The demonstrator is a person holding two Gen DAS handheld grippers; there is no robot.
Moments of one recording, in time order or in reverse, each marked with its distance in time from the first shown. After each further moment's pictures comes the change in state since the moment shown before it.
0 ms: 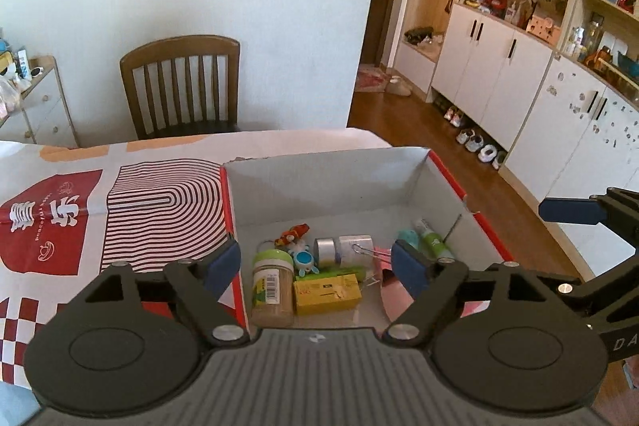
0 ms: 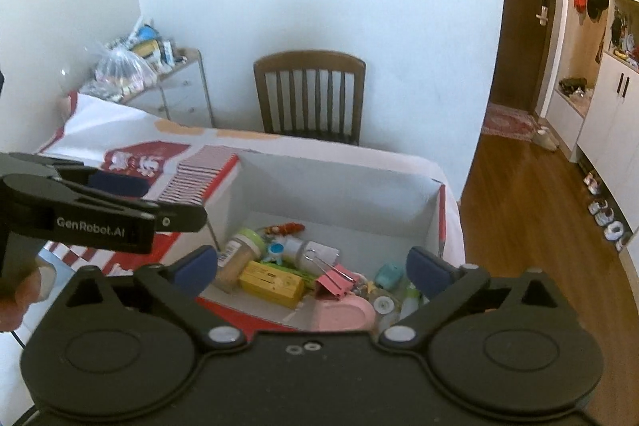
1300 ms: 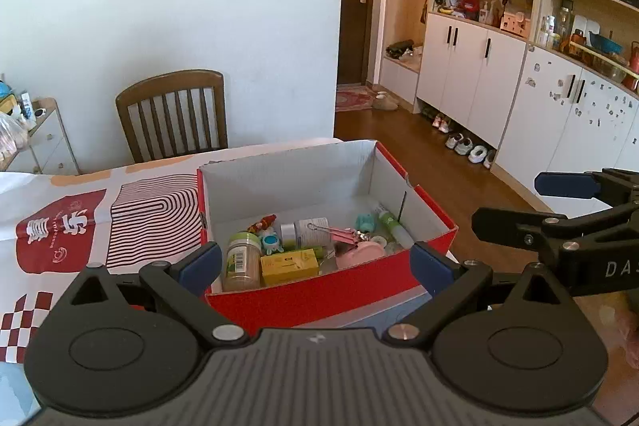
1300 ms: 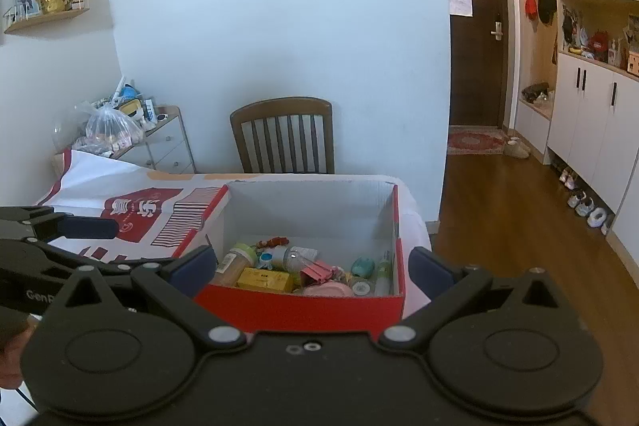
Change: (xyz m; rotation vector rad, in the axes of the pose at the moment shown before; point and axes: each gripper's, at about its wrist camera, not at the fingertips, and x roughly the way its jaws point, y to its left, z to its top) left arm -0.065 -0.058 -0.045 0.101 -0.083 0.019; right arm -0.071 -0.009 -0.046 0.131 -0.141 -0.067
